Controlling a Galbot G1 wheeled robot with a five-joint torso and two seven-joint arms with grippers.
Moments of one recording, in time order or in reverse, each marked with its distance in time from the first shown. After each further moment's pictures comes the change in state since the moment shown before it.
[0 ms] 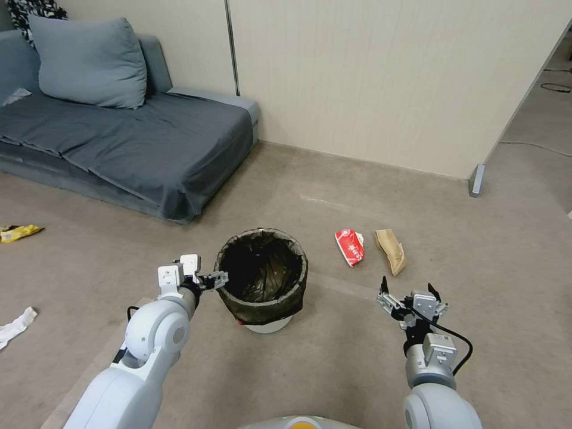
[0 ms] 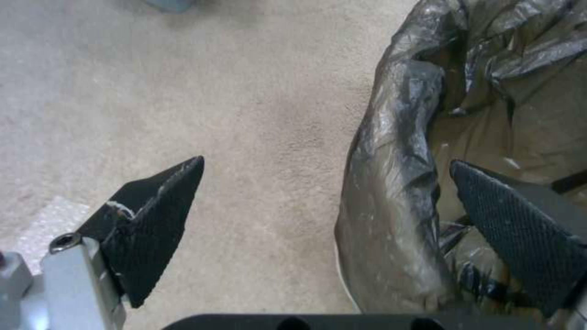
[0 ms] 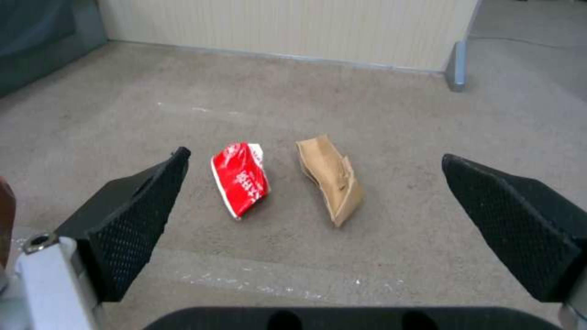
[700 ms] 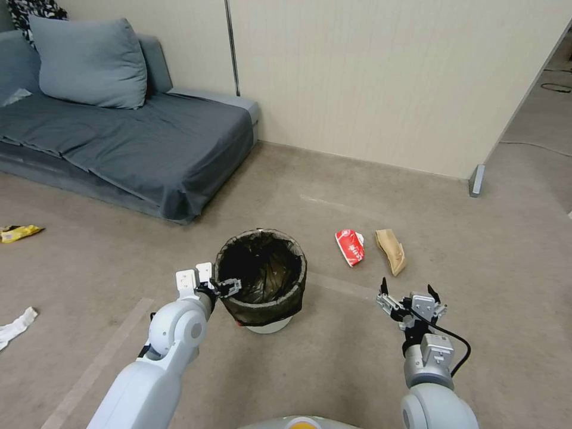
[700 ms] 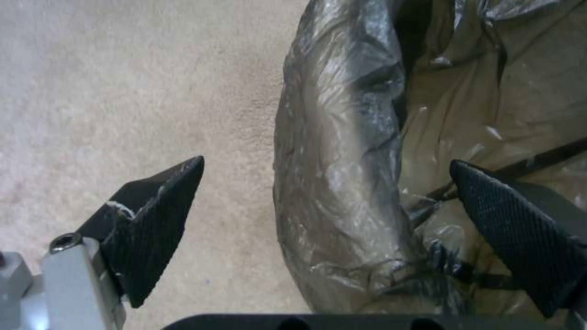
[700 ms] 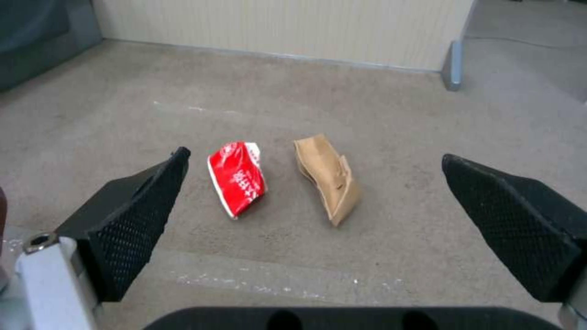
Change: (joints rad) left arm -0.023 -0.054 0.073 0.096 -0.070 -0.005 -0.041; right arm 0.004 0.000 -0.003 -0.008 -0.005 0.003 0.018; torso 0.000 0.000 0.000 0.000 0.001
